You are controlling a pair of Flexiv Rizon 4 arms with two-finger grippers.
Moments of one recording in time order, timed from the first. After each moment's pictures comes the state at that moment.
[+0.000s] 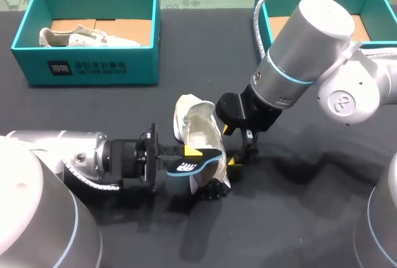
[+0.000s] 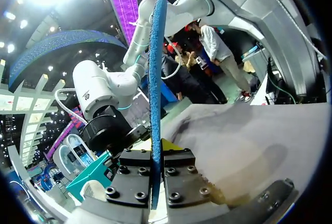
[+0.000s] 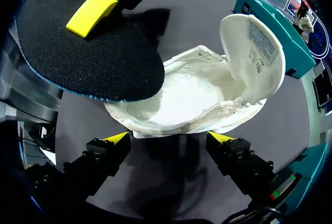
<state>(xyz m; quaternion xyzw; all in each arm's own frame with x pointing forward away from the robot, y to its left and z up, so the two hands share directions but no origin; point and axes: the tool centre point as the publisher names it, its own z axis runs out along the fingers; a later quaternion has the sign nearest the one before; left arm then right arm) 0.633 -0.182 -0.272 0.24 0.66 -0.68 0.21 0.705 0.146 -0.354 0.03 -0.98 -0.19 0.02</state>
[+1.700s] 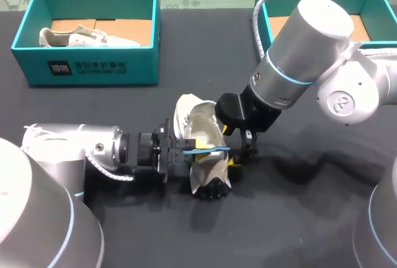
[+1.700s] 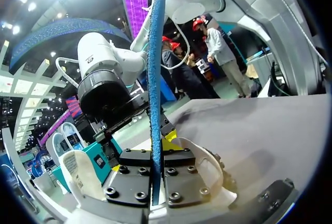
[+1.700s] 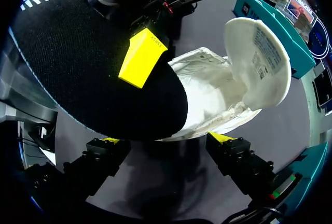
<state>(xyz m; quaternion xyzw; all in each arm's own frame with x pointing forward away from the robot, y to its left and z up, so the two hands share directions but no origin) 0.671 -0.201 -0.314 0.21 0.68 -0.68 0.17 0.705 0.146 -0.355 0.03 -0.98 -0.19 0.02</state>
